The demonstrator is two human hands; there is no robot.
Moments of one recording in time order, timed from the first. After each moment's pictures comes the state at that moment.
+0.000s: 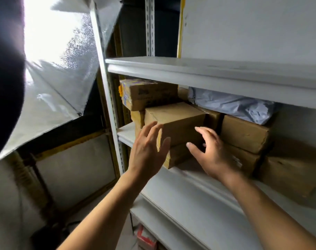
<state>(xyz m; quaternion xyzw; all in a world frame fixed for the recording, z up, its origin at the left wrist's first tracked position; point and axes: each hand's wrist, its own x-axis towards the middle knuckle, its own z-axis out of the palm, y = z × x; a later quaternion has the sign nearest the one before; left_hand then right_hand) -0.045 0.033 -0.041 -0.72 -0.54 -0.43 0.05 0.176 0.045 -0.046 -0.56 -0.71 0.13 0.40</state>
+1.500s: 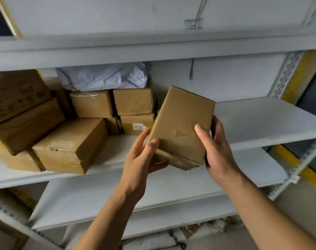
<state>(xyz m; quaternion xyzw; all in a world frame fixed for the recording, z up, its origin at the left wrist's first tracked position) 0.082 -0.025 -0.087 -0.59 -0.20 -0.33 -0.71 0.242 -0.154 -0.077 -0.56 -0.30 0.19 0.75</state>
